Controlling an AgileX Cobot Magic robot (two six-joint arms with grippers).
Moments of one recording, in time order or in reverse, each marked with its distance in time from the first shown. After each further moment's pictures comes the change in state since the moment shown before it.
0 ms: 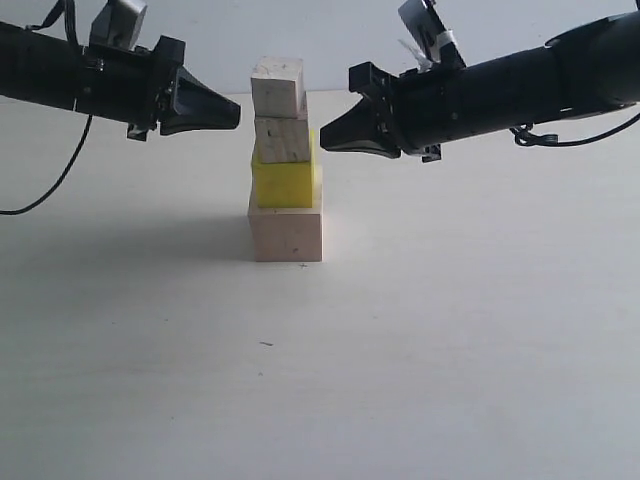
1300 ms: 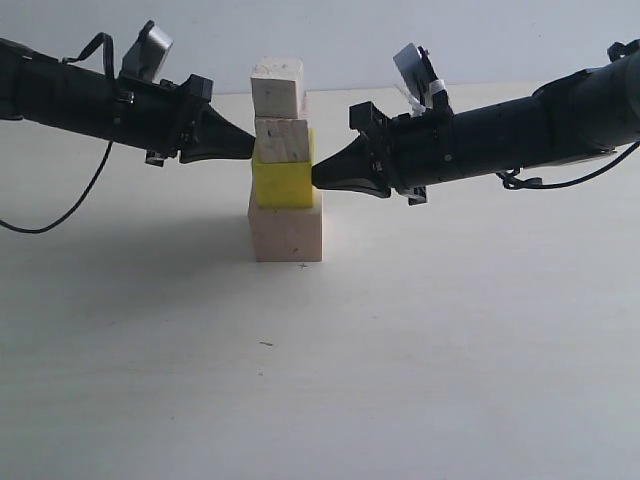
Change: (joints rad) left arm -0.036 0.082 0.000 -0.002 -0.057 0.024; right arm 0.000 0.087 0.069 0.104 0.104 -0.085
